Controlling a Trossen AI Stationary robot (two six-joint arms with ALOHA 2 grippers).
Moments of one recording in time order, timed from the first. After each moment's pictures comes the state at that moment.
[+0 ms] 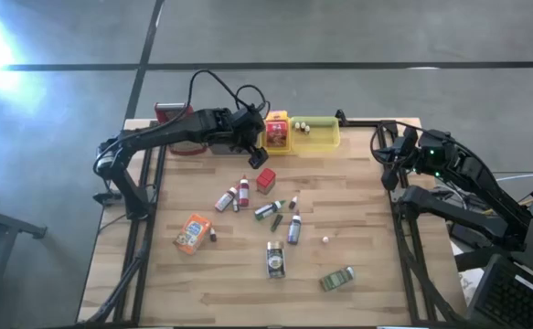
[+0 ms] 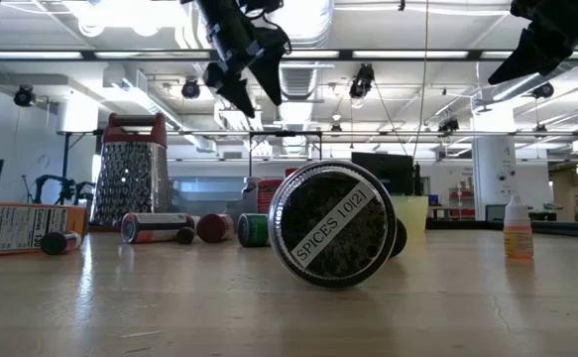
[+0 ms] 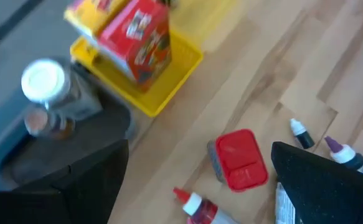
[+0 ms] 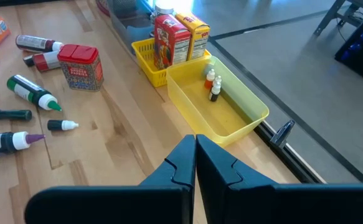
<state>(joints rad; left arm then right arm) 0.31 1.66 1.63 -0.93 -0.16 -0.31 -0.61 0.40 0.75 -0.87 -0.02 -0.12</state>
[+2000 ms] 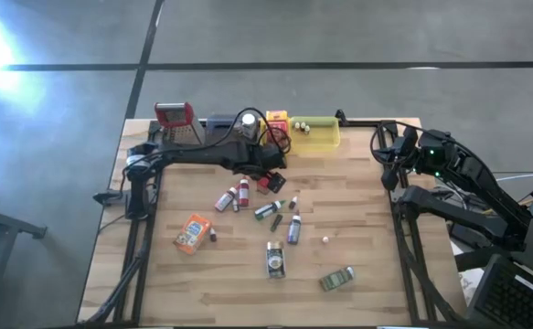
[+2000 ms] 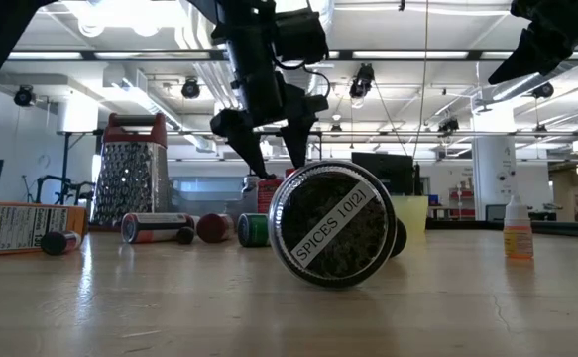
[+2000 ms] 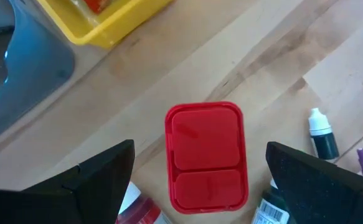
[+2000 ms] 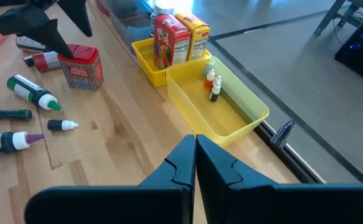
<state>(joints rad) 0.17 1.90 1.58 -0.84 -0.24 -0.68 -0.61 0.40 0.75 -0.87 -0.02 -0.12</state>
